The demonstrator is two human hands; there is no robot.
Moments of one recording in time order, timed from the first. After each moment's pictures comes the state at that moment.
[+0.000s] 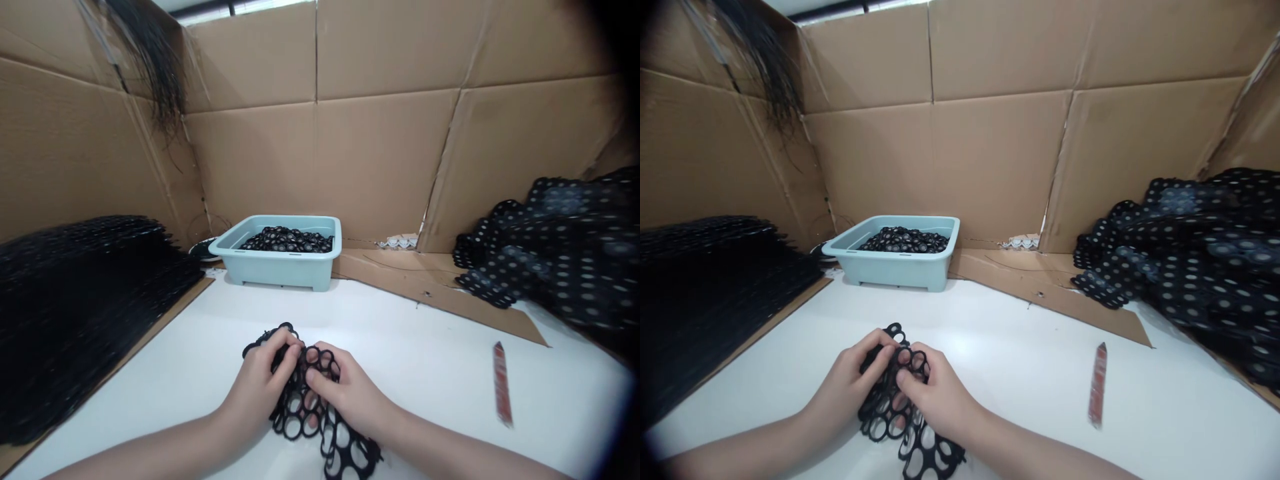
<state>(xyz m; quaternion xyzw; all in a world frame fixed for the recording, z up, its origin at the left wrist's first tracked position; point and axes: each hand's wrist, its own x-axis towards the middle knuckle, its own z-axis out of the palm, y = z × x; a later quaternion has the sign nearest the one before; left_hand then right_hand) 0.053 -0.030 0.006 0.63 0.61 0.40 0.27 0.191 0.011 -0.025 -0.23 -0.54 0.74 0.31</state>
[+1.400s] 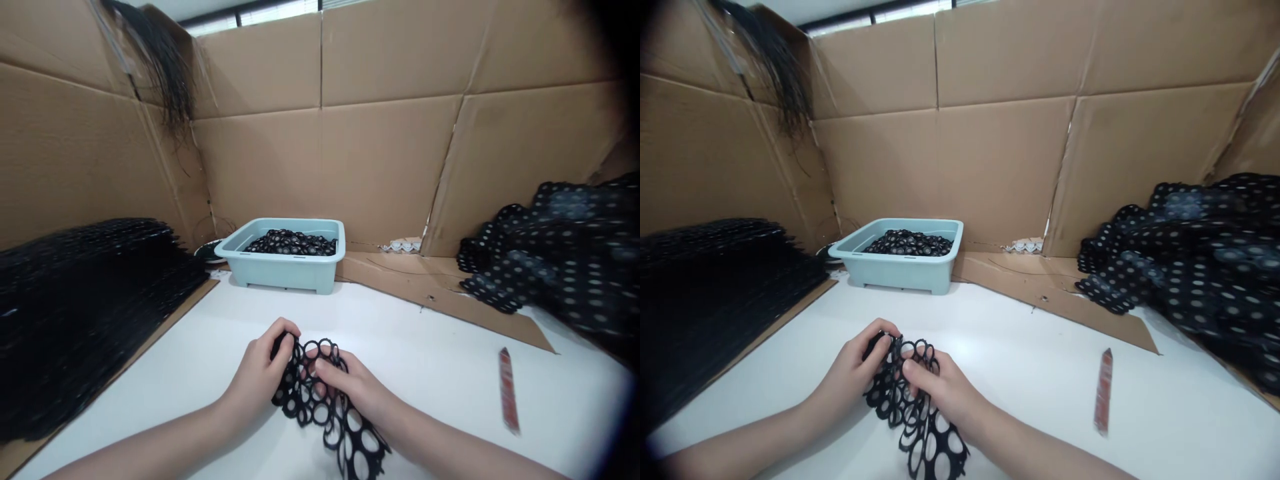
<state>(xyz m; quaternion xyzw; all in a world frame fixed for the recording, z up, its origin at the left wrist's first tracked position) 0.040 -0.020 0.004 0.62 0.62 0.41 0.26 0.198 0.017 -0.024 -0.24 -0.51 0.76 0.31</state>
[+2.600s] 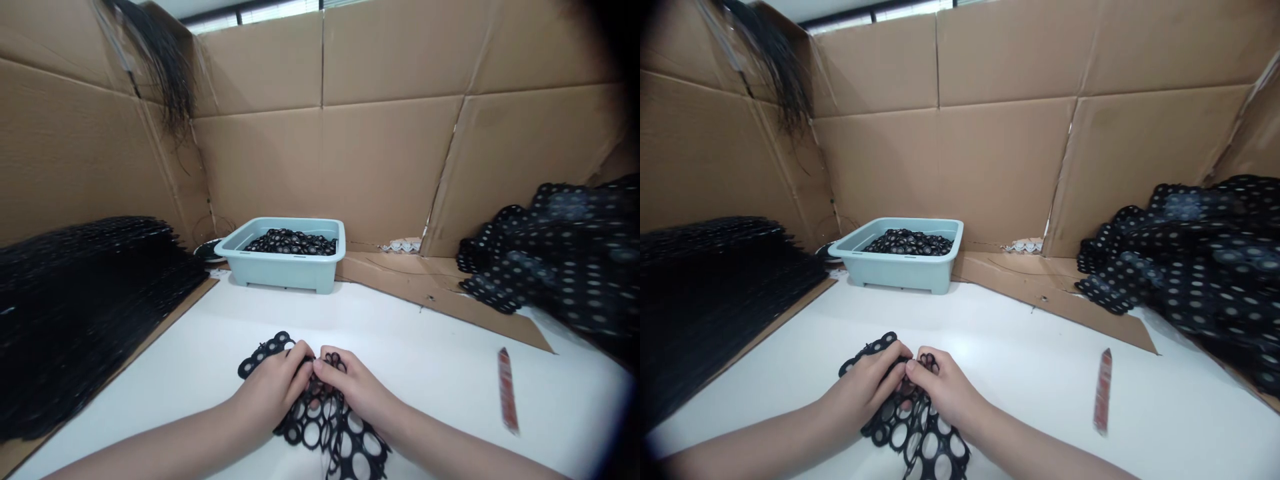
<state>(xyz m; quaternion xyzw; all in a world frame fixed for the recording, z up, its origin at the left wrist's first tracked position) 0.049 -0.029 0.001 0.74 0.61 0.21 0.22 0.195 0.018 -0.027 -0.24 -0.54 0.75 0.30</state>
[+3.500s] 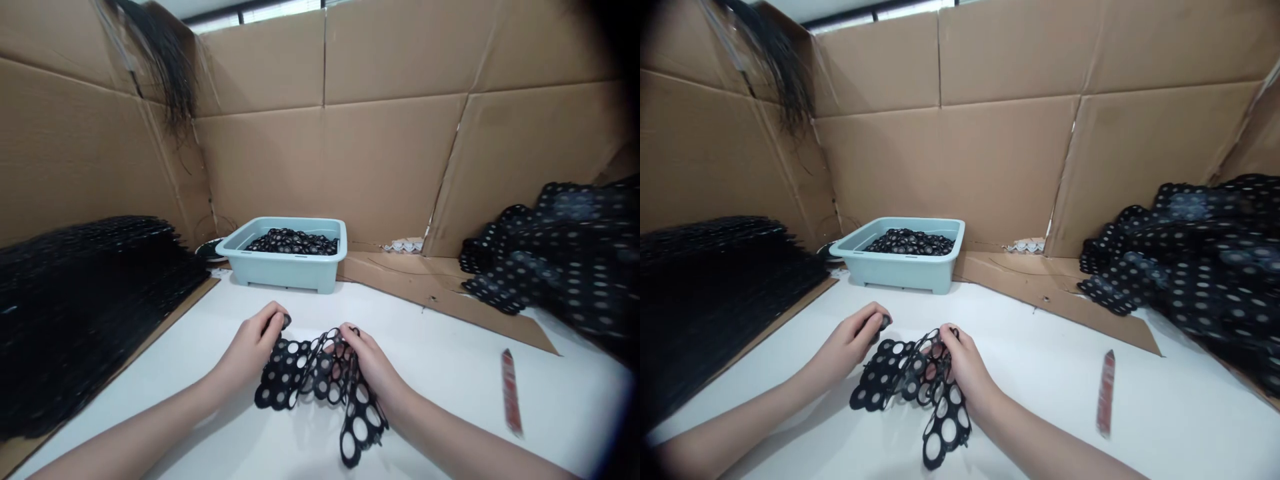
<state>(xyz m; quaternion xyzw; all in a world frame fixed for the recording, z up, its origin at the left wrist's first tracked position) 0.021 -0.005 0.026 0.63 0.61 0.41 0.24 0.202 0.035 -0.020 -0.34 -0.42 0.75 0.39</state>
